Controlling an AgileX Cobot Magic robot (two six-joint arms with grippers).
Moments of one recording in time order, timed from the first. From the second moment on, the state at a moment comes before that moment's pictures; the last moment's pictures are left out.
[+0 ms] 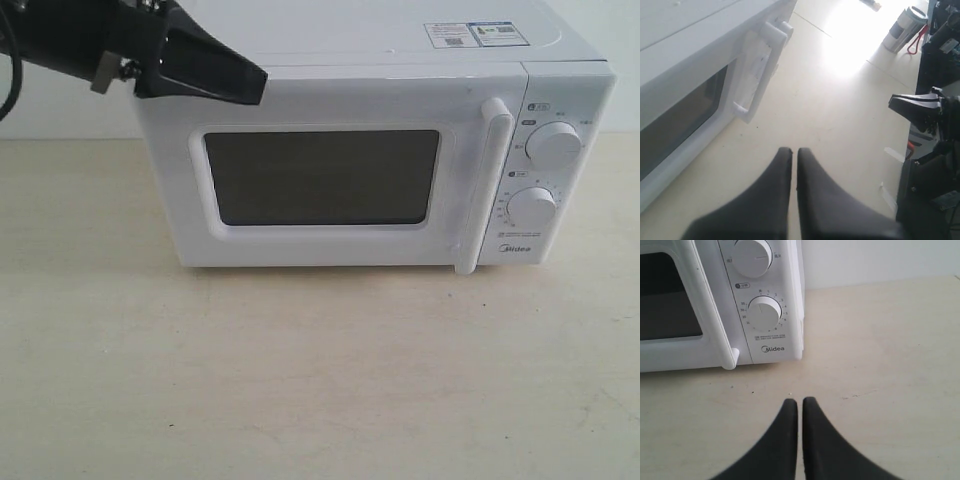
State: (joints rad) left arm -0.30 1.44 -1.21 -1.10 1.01 1.07; right arm 0.07 0.00 0.00 -0.01 0.35 0.10
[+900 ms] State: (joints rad) left arm 0.02 0.39 -0.58 -0.91 0.56 0.99; right arm 0.07 0.00 0.00 -0.01 0.35 0.10
